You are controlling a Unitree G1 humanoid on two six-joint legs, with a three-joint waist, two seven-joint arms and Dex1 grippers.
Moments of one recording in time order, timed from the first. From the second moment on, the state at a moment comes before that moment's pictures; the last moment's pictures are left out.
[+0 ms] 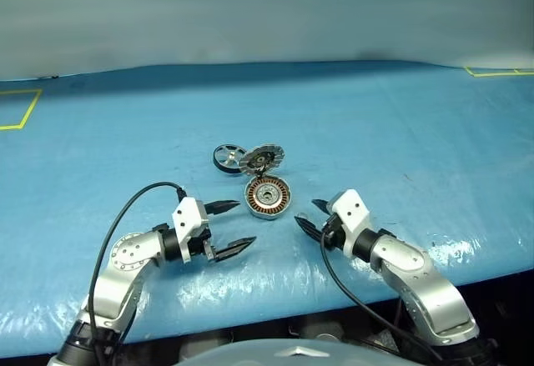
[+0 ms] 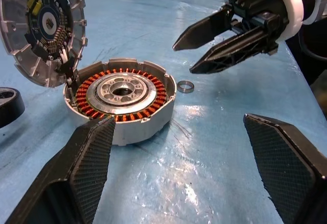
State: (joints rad) left arm 0.08 0.50 -0.15 -0.22 -0.33 0.08 -0.94; right arm 0.13 -0.47 0.17 -0.42 0.19 0.48 0.50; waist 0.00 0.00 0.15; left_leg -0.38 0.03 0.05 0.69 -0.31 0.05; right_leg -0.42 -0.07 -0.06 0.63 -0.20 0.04
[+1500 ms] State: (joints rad) left arm 0.06 0.51 -0.14 -0.20 -0.33 0.06 -0.94; right arm -0.06 -0.46 0.16 -0.47 0.22 0.55 0.59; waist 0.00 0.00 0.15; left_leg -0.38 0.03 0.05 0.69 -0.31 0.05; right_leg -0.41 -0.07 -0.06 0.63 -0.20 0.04
